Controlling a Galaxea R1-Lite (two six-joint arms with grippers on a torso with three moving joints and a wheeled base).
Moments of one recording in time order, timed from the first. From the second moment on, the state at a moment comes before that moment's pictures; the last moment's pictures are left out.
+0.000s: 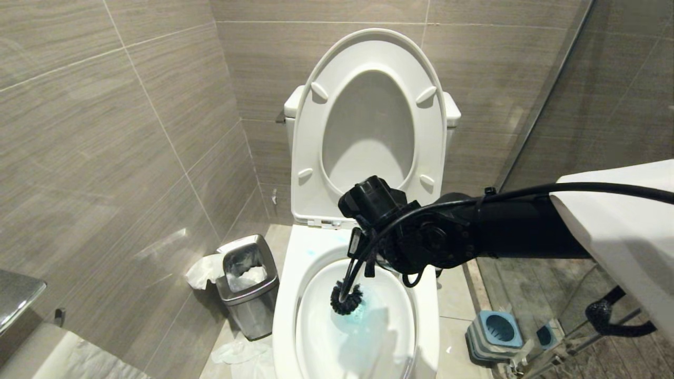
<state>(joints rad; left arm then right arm) -0.01 0.00 0.00 0.01 0.00 0.00 0.76 2.20 -1.66 0.29 -0.46 0.81</state>
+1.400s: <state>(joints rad) -0.01 0.00 0.00 0.01 0.00 0.00 0.72 2.18 -1.82 0.45 -0.50 0.79</state>
